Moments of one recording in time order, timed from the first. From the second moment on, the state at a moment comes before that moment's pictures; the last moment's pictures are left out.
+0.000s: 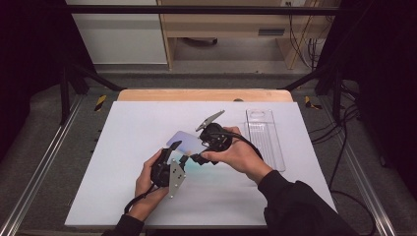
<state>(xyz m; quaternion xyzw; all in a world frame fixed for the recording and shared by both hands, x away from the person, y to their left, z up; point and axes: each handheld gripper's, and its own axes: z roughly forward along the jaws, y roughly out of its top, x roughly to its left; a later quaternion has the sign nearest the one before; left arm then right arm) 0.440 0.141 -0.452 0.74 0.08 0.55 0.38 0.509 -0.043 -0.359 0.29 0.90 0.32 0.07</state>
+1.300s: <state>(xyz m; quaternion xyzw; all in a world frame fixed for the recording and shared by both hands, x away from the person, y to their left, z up) 0.444 0.171 -0.448 0.73 0.16 0.51 0.42 0.511 -0.053 -0.347 0.31 0.84 0.44 0.09</state>
